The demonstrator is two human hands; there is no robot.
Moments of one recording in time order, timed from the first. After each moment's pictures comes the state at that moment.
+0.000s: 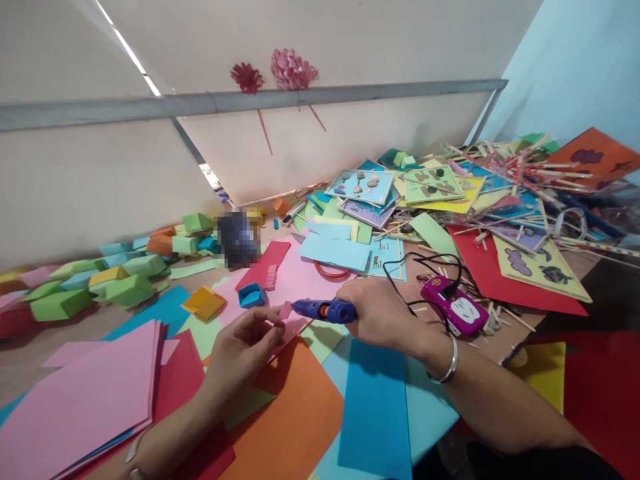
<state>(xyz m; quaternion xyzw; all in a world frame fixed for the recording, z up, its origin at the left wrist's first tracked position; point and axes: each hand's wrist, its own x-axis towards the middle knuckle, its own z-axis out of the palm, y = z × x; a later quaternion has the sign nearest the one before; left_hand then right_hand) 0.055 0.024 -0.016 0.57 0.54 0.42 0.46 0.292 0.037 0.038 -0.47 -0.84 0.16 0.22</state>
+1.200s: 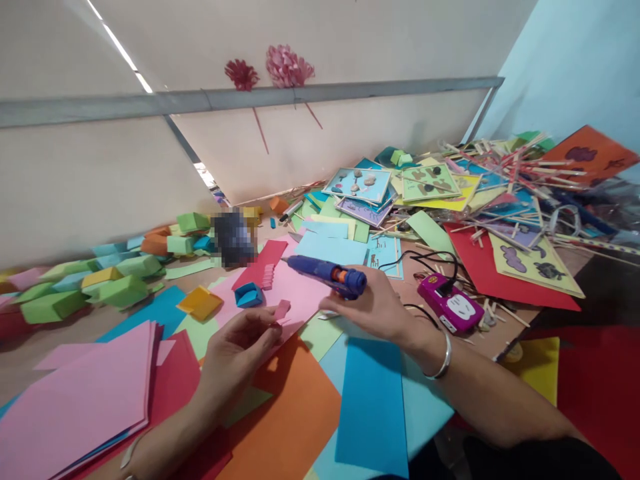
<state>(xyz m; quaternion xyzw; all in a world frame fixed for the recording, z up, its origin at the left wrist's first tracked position) 0.059 0.018 -0.010 0.54 0.53 0.46 0.45 0.283 0.036 0.039 -0.50 -0.66 0.39 0.41</state>
